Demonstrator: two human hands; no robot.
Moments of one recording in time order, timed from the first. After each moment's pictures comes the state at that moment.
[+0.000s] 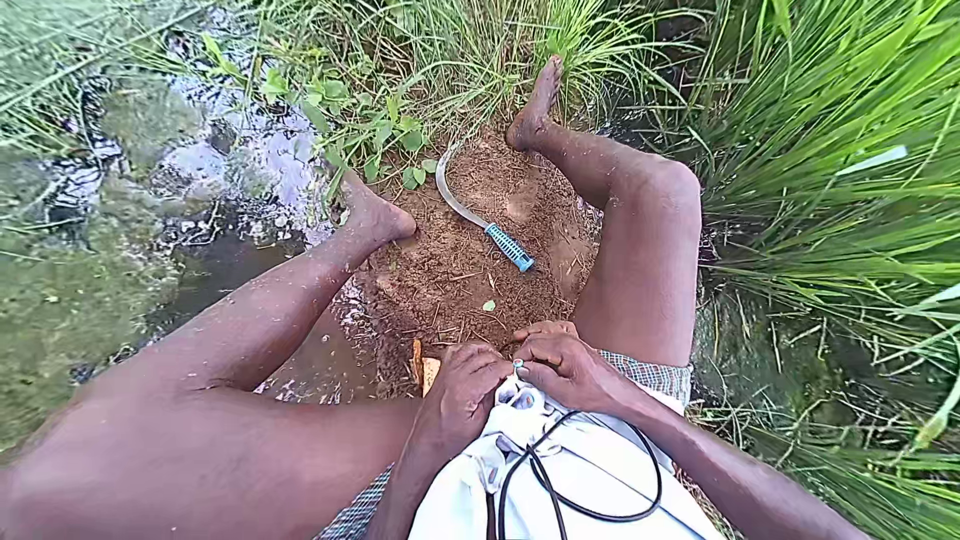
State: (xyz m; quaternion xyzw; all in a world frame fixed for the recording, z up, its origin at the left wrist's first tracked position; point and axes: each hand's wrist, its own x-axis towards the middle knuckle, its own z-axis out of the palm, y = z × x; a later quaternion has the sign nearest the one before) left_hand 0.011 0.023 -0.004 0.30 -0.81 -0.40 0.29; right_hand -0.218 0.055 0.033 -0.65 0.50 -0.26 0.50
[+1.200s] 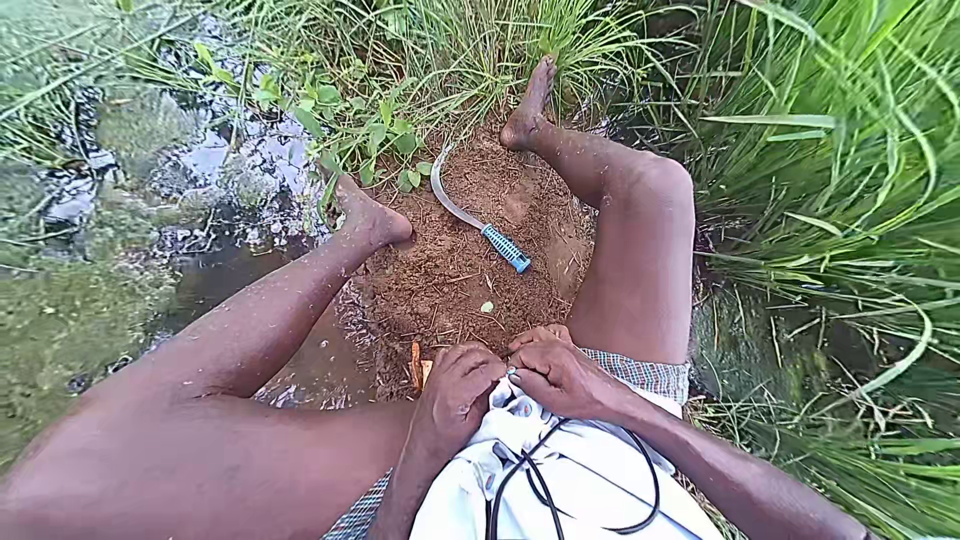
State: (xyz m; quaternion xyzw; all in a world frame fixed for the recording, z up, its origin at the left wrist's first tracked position) left_hand 0.013 0.023 -0.009 0.32 -0.81 -0.38 0.31; right_hand -0.212 0.058 0.036 -0.67 0.50 -0.22 0.50
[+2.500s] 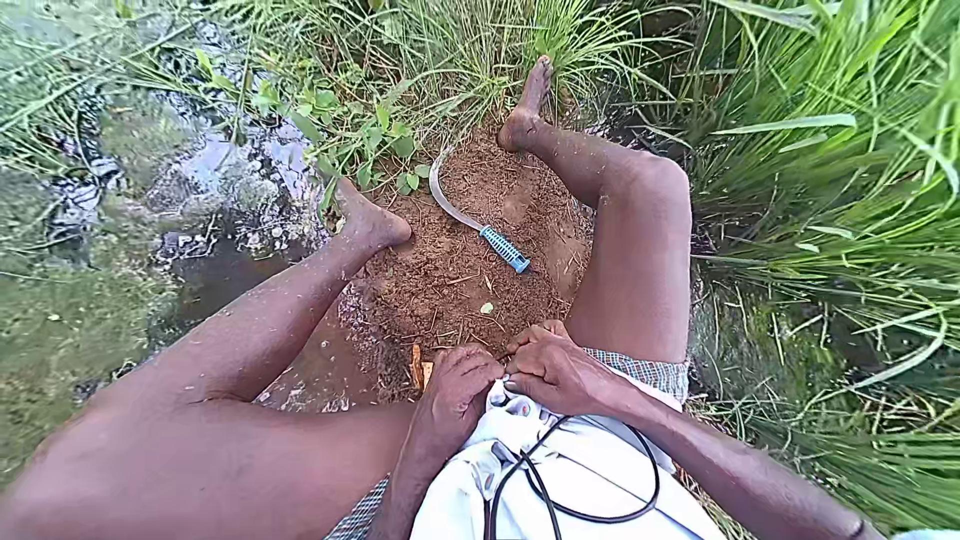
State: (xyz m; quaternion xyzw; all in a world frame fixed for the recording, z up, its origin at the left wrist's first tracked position) left_hand 0.015 0.025 -0.011 0.33 -0.80 -0.41 0.29; right_hand -0.215 0.051 0.035 -0.72 0.47 -0.19 0.48
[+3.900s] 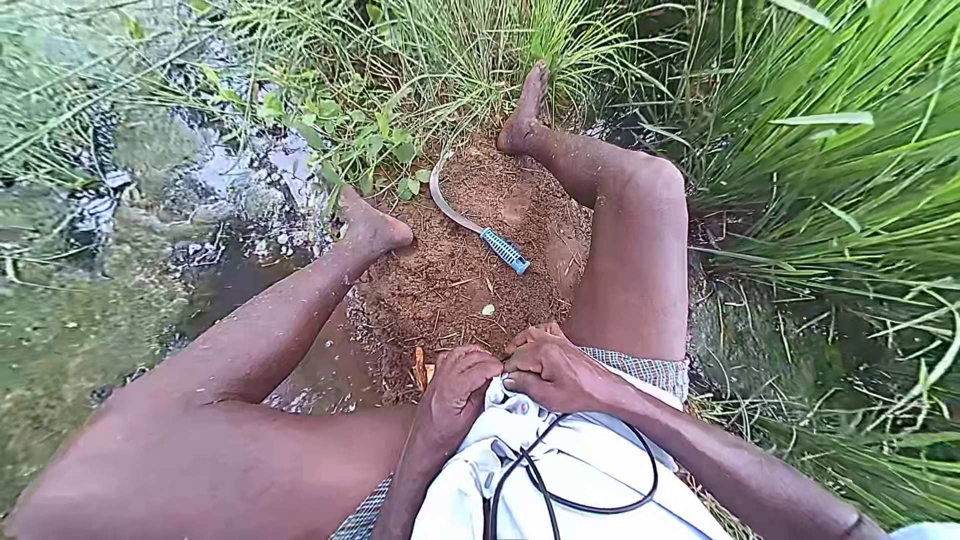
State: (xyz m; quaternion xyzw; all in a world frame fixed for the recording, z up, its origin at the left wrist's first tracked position) left_hand 0.018 0.025 -0.016 0.33 -0.78 -0.45 0.29; right_hand -0.213 0.050 0.032 -0.70 0.47 -0.19 0.50
